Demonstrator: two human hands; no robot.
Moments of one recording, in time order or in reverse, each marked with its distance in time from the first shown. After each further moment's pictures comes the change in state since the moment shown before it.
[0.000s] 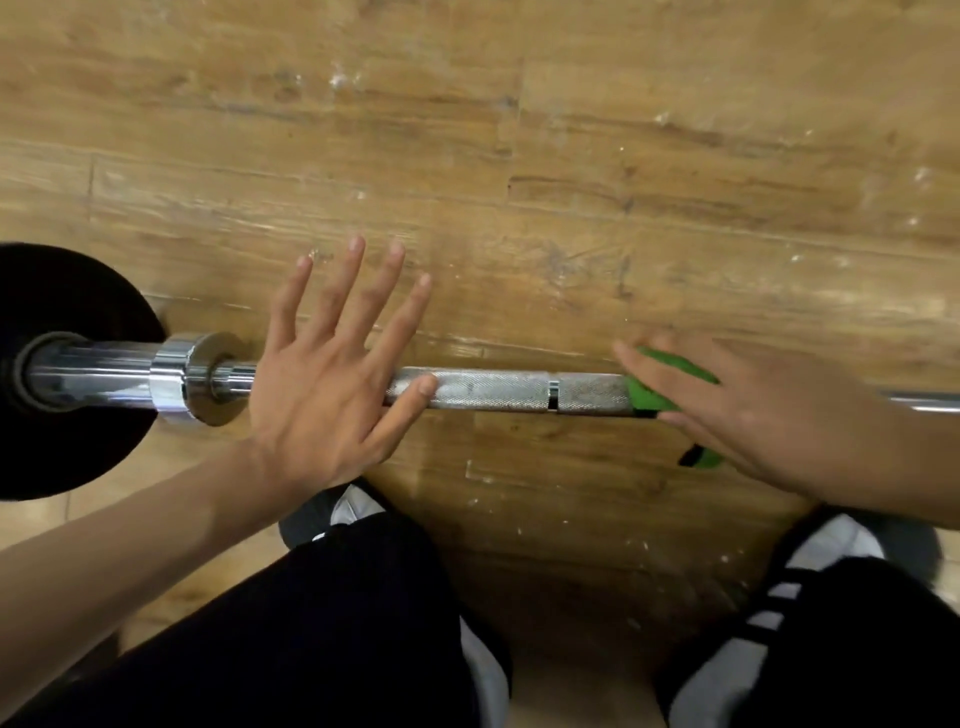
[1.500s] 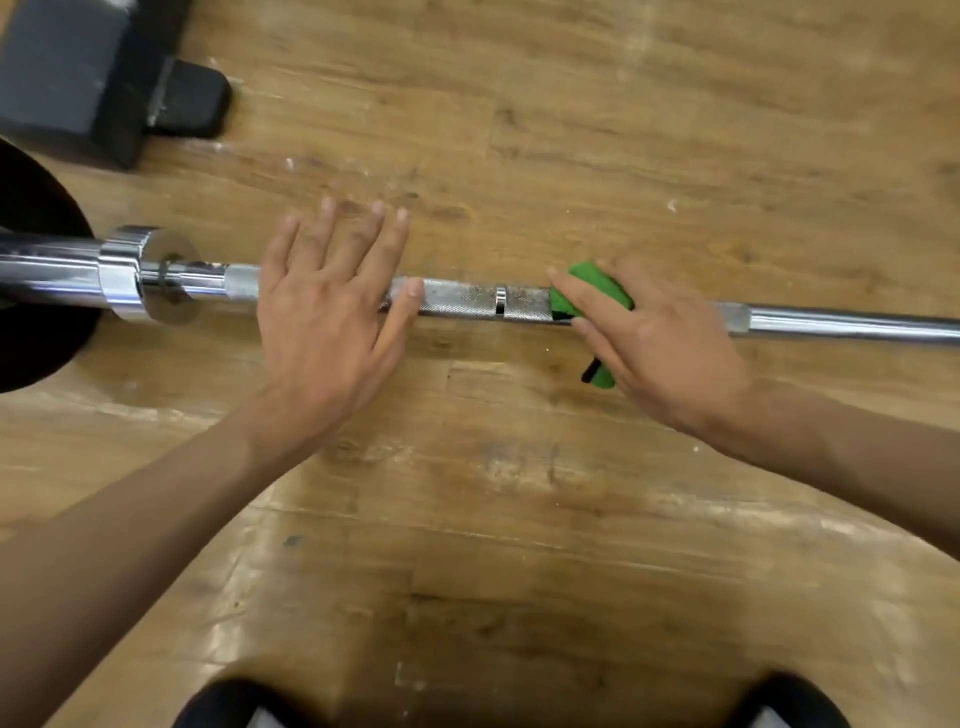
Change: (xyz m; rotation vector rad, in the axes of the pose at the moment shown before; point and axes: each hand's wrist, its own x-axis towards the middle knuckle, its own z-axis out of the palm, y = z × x) left_hand 0.194 -0.042 0.005 -0.109 0.403 -0.270; right_hand 0.119 0.124 -0.063 -0.292 0.354 0.263
